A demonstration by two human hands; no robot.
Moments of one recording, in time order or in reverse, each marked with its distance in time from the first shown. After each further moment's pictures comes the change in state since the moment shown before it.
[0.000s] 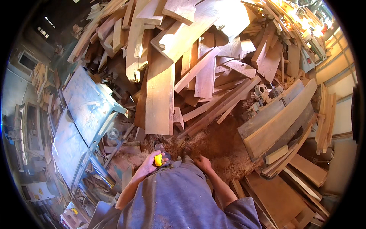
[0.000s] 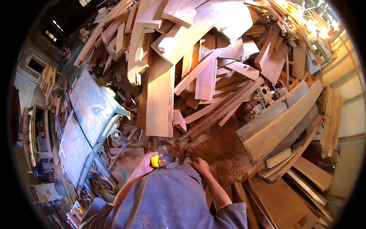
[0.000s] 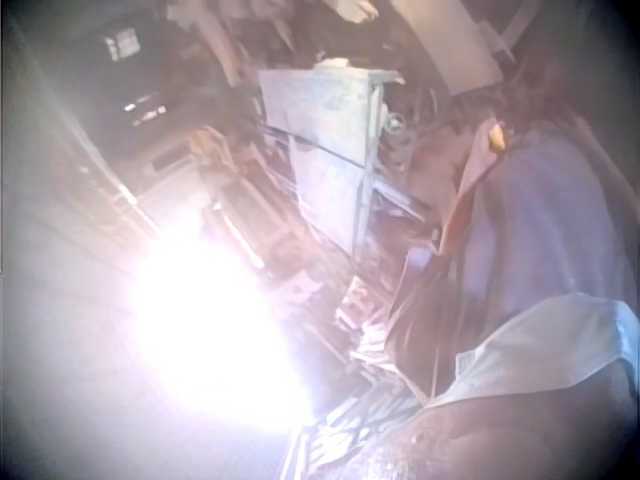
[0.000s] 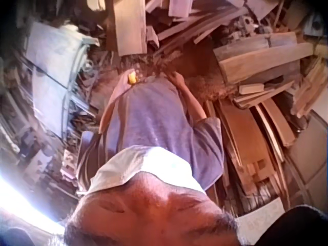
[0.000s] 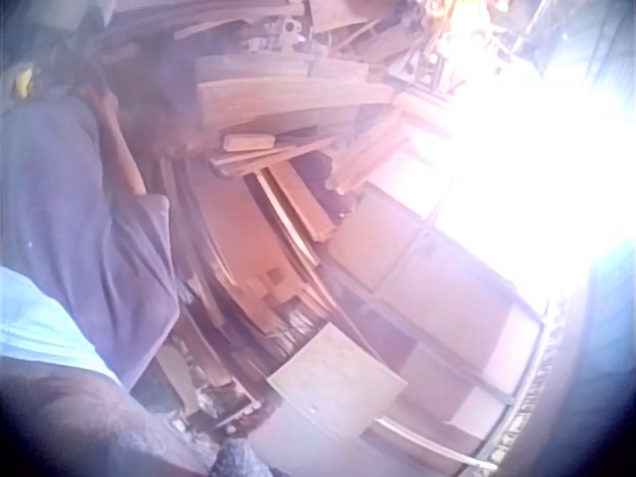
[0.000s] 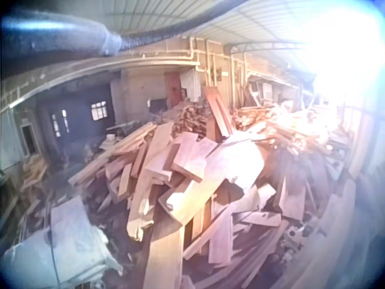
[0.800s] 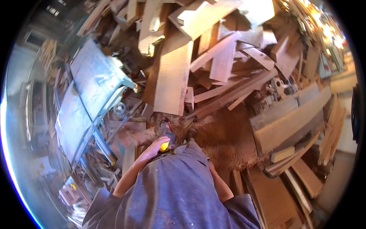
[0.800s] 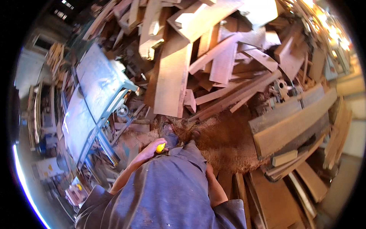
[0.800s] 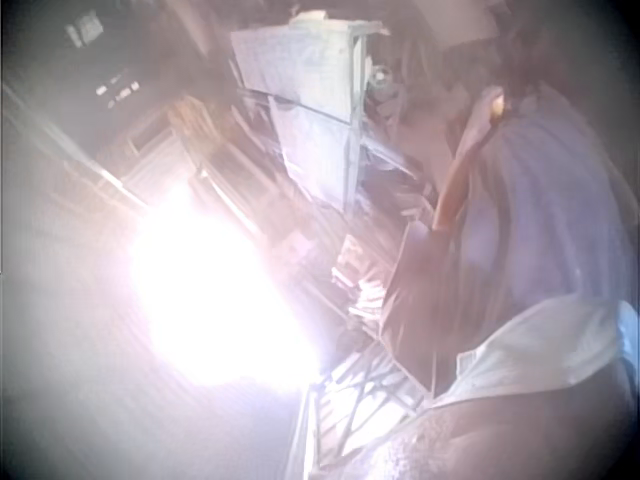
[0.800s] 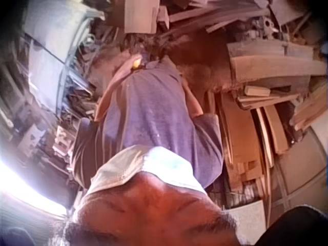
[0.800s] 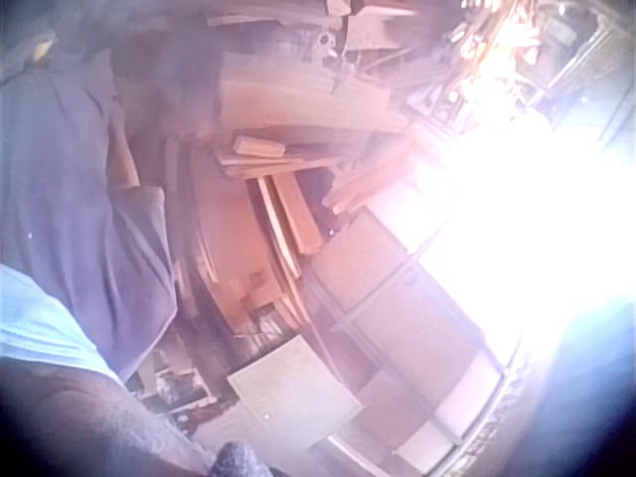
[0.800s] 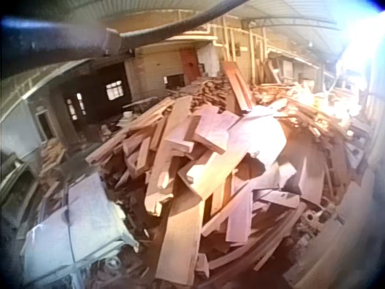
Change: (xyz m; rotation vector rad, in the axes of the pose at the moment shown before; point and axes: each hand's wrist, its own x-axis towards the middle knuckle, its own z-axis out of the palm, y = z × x) left_hand -0.004 -0.023 -0.024 0.350 -0.008 0.119; right_hand -0.044 0.127 0.090 0.365 -0.032 0.116
